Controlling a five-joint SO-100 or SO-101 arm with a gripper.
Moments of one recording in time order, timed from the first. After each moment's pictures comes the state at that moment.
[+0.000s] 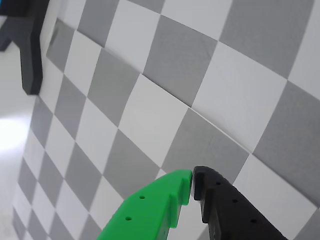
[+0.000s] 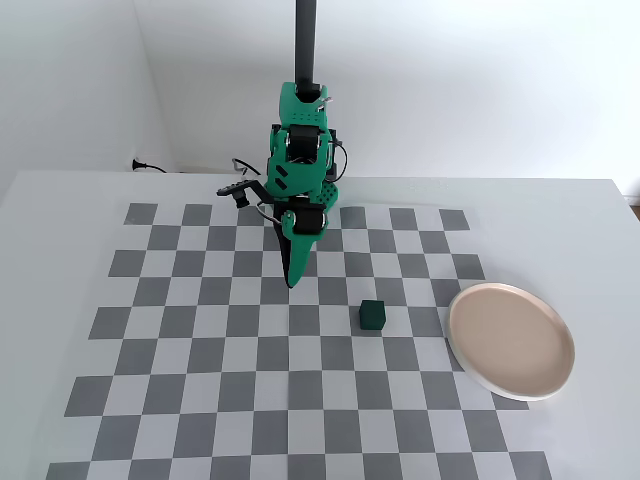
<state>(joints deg) 2.3 190.4 178.2 51.9 -26.8</state>
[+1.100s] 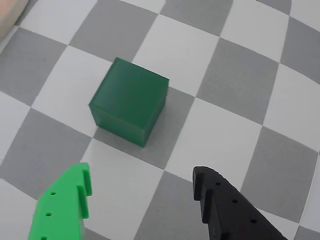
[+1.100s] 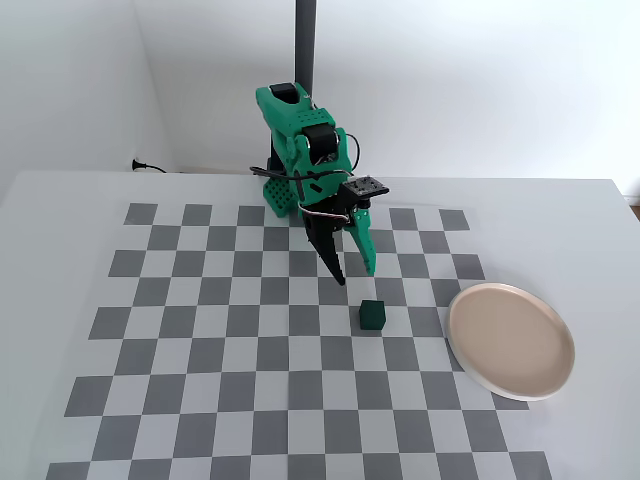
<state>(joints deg) -22.0 190.4 178.2 54.1 -96.2</state>
